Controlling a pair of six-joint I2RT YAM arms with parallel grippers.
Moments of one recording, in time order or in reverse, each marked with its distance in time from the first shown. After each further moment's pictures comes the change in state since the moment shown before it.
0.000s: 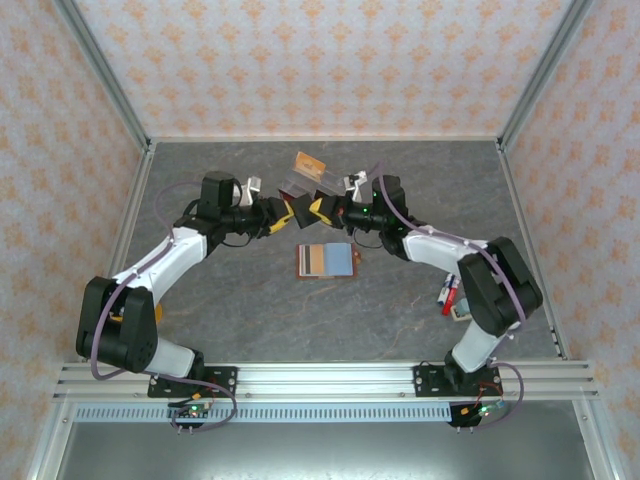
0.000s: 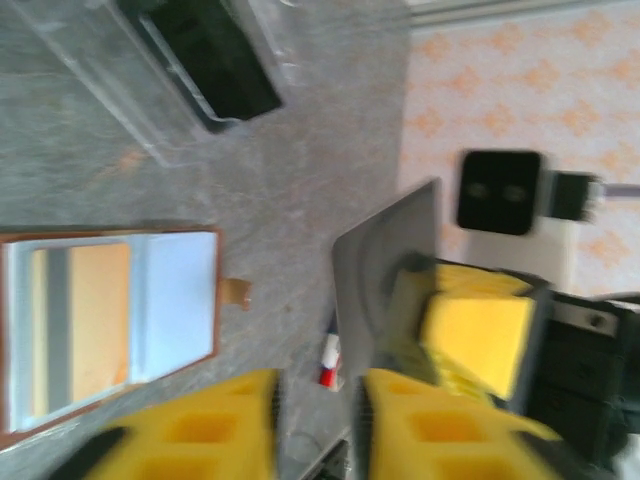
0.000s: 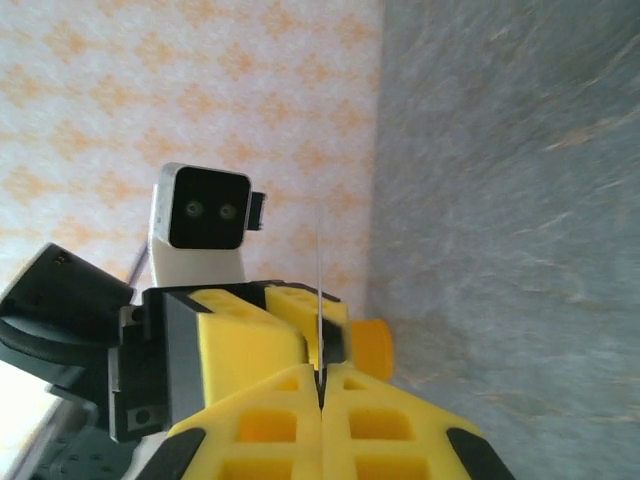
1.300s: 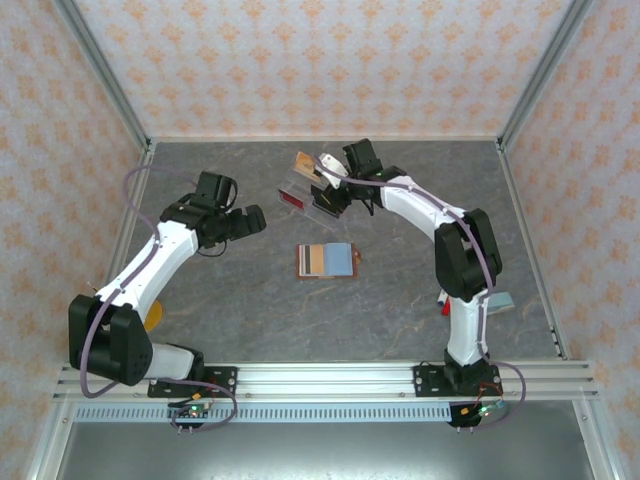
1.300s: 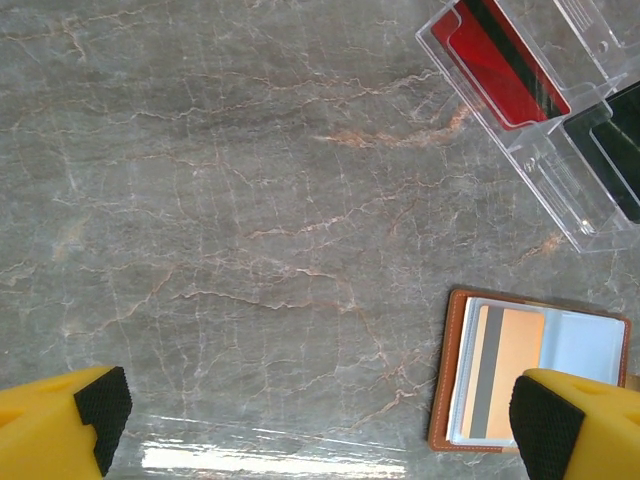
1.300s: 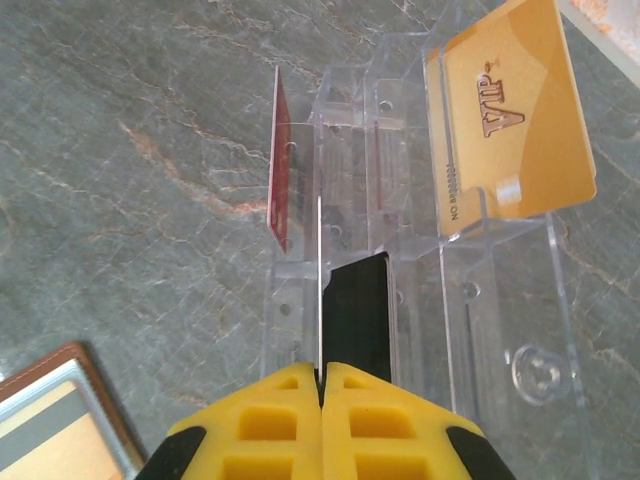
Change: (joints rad) left arm 0.001 -0.052 0.148 -0.567 -0.690 0.400; right arm -0.011 0.348 0.660 -0.866 0.433 -1.631
